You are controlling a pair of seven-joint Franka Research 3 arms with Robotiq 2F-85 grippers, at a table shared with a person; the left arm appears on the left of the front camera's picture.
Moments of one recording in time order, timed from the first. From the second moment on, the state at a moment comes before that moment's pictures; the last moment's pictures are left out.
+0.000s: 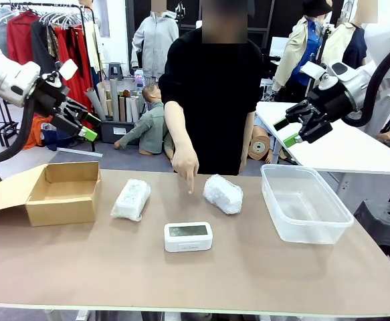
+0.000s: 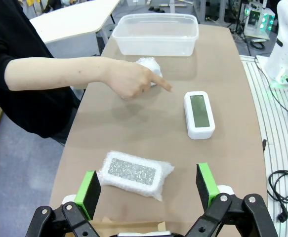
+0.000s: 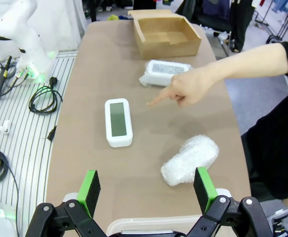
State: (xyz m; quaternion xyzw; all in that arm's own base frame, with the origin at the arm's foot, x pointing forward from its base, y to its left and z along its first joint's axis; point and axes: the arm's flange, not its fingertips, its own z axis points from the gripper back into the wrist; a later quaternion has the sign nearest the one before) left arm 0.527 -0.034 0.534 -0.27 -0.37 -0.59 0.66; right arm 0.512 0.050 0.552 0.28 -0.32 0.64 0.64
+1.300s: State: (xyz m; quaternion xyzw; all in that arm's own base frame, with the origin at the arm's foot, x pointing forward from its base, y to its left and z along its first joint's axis) left arm 0.527 -0.034 0.534 -0.27 -0.37 -0.59 0.66; right arm 0.512 0.050 0.552 0.28 -0.32 0.64 0.64
